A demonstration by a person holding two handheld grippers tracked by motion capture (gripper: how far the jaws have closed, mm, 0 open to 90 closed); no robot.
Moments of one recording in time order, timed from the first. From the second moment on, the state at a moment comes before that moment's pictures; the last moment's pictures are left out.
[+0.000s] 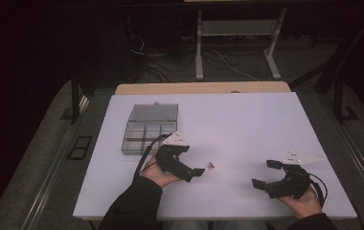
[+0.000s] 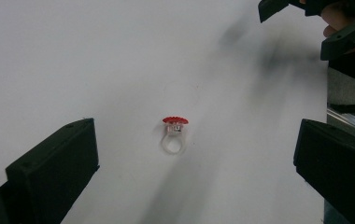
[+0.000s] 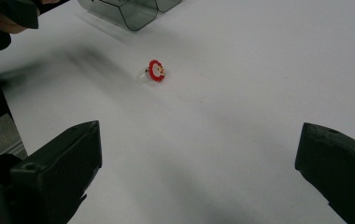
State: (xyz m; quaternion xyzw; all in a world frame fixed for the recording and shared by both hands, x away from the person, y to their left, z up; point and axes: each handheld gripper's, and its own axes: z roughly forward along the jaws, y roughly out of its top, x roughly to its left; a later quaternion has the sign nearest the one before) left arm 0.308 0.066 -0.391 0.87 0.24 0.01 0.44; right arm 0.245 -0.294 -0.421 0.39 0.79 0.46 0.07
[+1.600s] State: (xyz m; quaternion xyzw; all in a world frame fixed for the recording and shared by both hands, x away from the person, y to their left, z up) left arm 0.323 0.020 -0.434 0.92 0.19 -0.01 0.35; right arm 0.245 -0.294 -0.422 0.39 0.80 0.46 0.06
